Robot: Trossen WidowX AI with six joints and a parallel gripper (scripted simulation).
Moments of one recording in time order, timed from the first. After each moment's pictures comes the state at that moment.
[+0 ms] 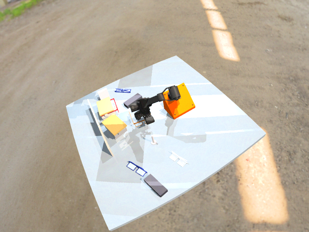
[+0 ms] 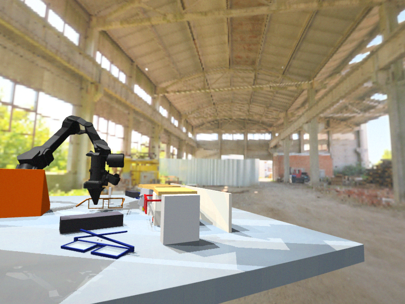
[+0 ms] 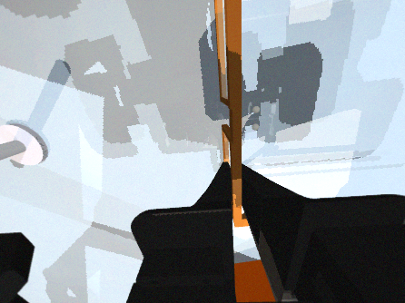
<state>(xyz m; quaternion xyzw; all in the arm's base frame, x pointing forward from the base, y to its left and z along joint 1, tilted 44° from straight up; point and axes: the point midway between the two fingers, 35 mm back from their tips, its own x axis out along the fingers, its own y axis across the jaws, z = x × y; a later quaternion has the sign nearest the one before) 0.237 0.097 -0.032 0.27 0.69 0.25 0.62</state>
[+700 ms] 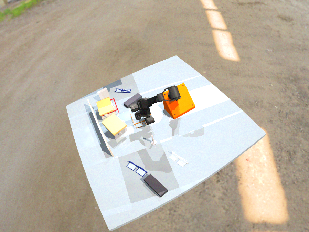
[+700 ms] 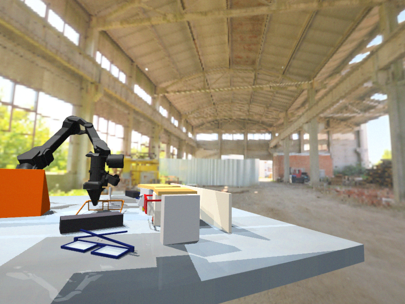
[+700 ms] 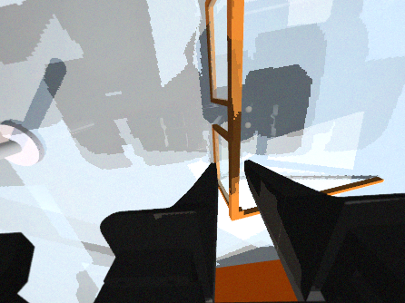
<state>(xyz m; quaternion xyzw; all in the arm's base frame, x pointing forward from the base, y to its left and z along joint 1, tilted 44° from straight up) 0.236 0.099 -0.034 0.27 0.69 0.25 0.62</state>
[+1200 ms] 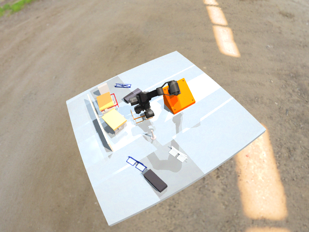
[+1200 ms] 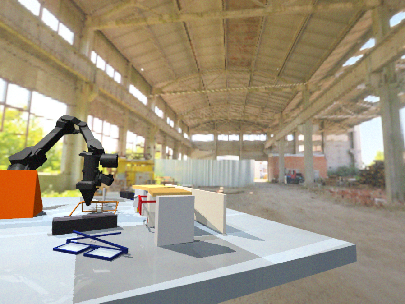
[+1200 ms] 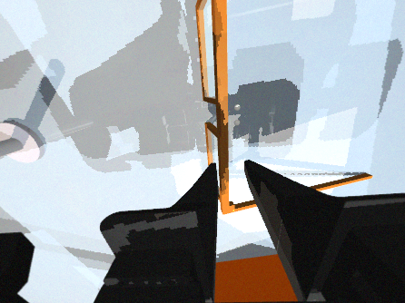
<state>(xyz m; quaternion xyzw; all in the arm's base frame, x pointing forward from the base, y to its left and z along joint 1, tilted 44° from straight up) 0.235 0.091 -0.035 0.28 0.69 0.25 0.62</state>
